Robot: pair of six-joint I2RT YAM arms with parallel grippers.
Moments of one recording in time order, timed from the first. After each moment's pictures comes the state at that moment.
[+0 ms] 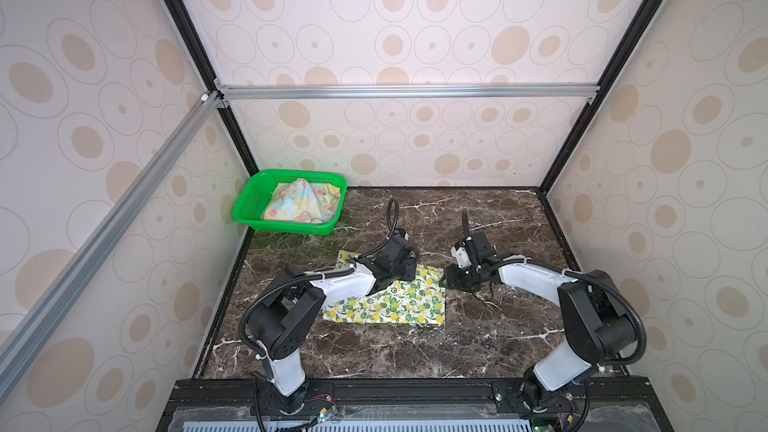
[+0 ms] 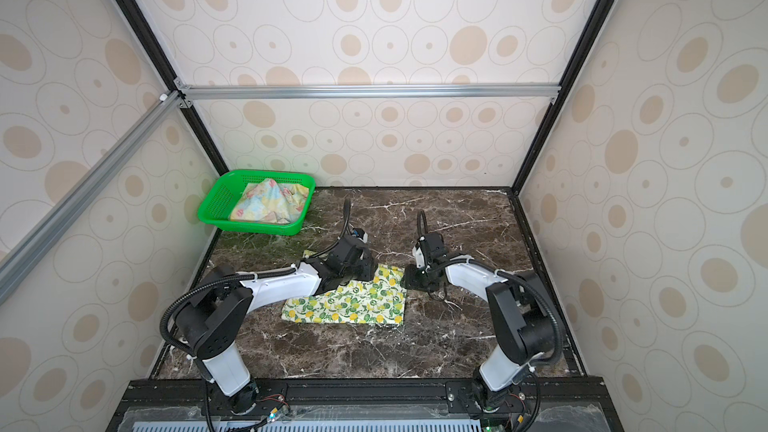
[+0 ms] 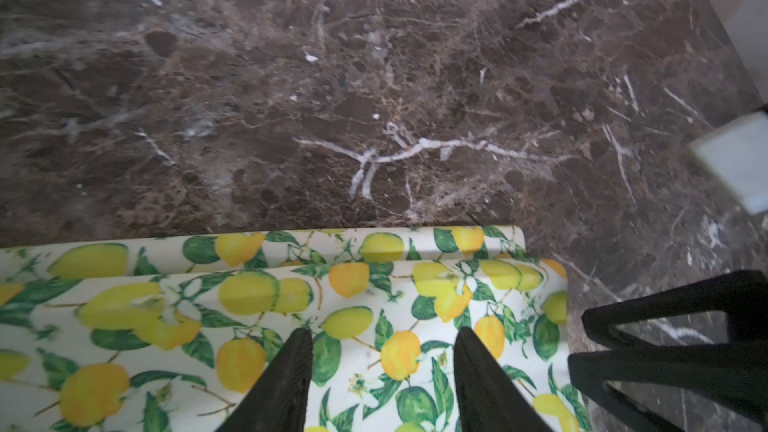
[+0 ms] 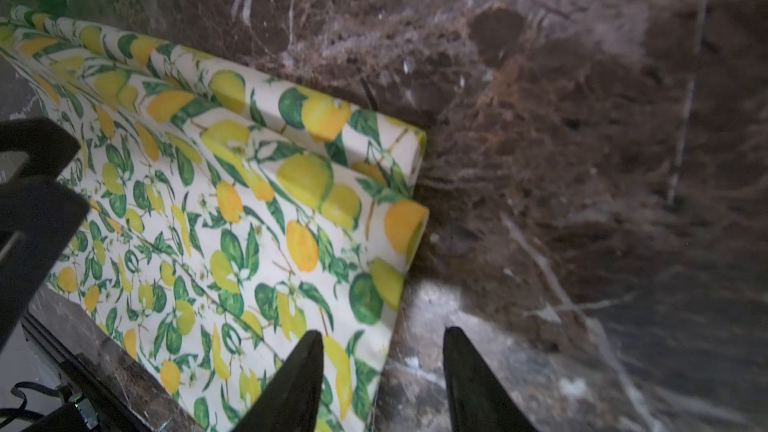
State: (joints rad) left arm -0.72 1.76 1.04 -0.09 -0.15 -0.52; right arm 0.40 1.66 0.92 -0.41 -0.33 0.45
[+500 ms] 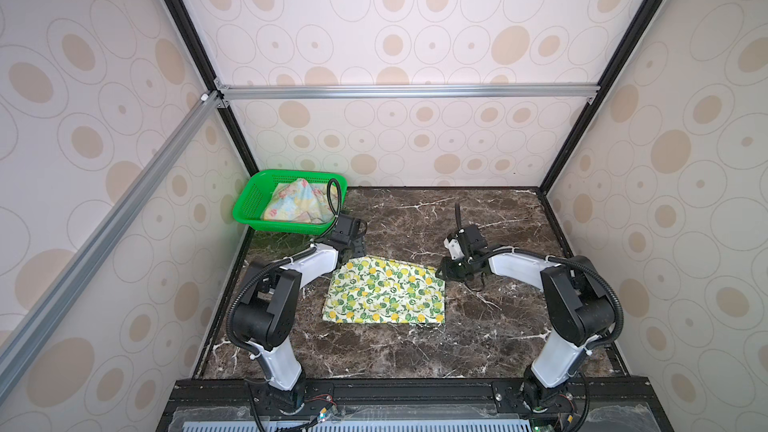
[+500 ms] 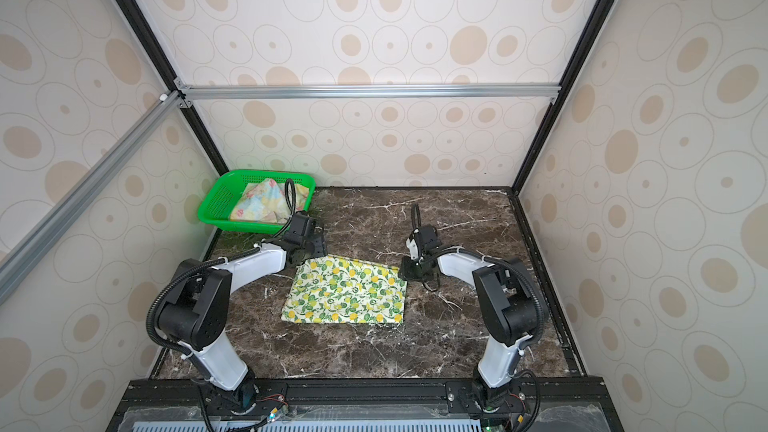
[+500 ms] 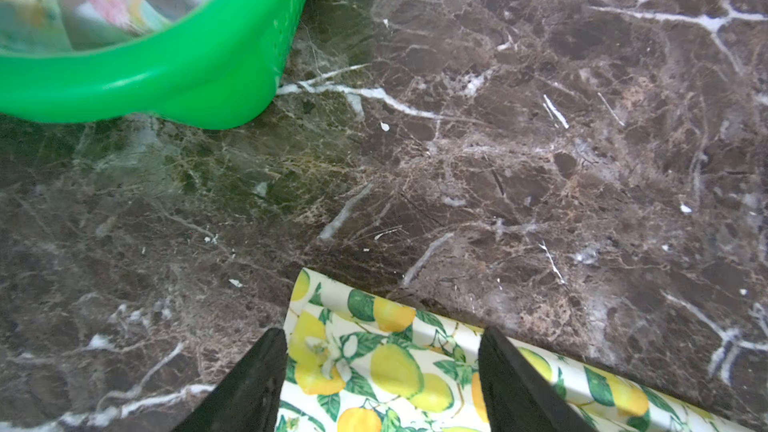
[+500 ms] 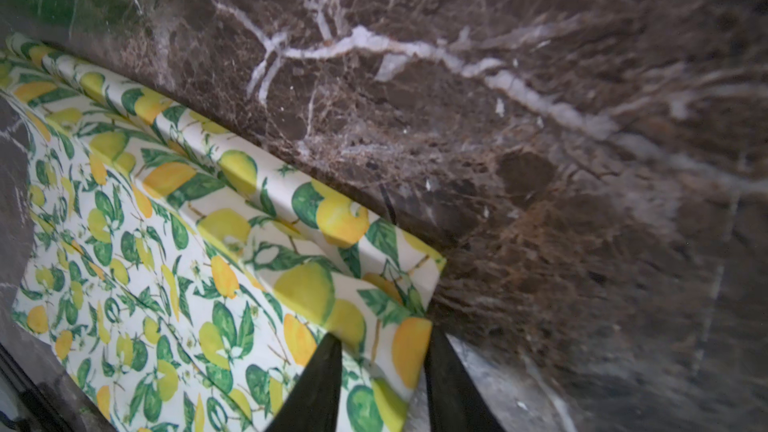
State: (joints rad) left arm -0.36 1.73 1.04 -0.21 -0.23 -0.44; right arm 0.40 1.77 1.01 -0.36 -0.31 0.40
